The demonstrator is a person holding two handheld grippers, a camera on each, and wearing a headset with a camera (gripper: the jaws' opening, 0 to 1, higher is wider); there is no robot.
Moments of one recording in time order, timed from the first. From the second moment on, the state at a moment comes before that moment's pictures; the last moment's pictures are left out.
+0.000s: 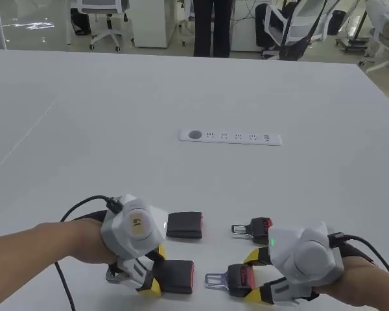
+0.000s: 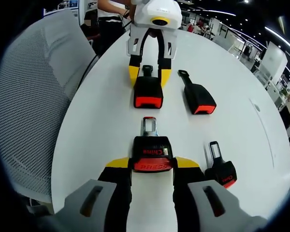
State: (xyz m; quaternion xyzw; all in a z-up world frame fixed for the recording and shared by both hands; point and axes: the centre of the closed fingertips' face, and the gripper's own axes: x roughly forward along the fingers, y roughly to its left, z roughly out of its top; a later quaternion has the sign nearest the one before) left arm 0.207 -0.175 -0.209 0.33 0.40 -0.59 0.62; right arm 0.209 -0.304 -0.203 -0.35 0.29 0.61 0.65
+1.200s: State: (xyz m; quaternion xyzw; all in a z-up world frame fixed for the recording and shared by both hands) left arm 0.205 -0.176 -0.209 0.33 0.40 -0.59 0.62; right arm 0.207 -0.270 -0.204 -0.34 0.29 0.61 0.65
